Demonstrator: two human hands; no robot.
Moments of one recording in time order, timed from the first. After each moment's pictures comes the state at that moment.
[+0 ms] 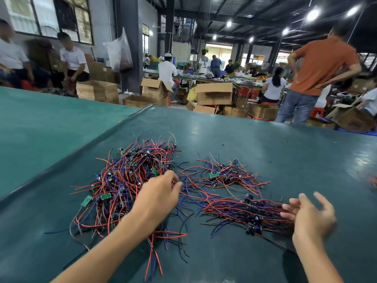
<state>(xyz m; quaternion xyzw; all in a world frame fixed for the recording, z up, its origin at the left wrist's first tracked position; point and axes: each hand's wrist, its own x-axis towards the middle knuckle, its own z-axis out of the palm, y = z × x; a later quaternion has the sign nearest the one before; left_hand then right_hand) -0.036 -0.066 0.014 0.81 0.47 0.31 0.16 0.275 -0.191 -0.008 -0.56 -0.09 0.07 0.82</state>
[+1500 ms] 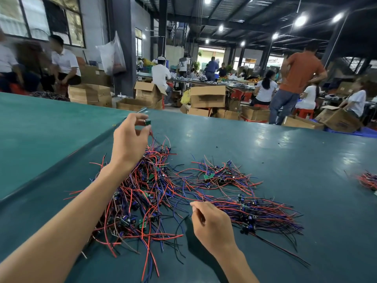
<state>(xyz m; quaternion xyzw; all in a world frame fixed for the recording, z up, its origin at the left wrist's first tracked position) -0.057 0.020 0.094 0.68 0.40 0.59 0.16 0.134 -0.144 -0.060 -0.63 -0.65 -0.13 0.41</state>
